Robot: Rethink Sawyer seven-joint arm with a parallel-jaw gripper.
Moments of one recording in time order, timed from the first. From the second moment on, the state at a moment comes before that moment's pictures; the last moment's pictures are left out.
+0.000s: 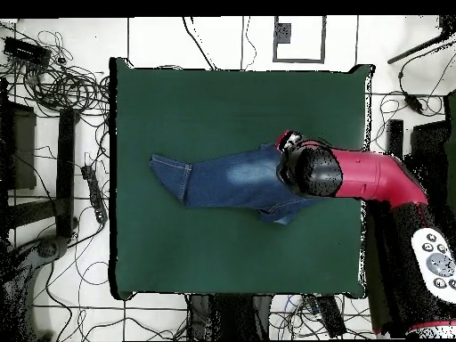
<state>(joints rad) -0.58 -0.65 0.33 1.51 -0.48 0.51 2.24</state>
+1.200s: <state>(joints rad) -0.59 -0.54 0.33 1.57 -0.54 0.44 2.24</state>
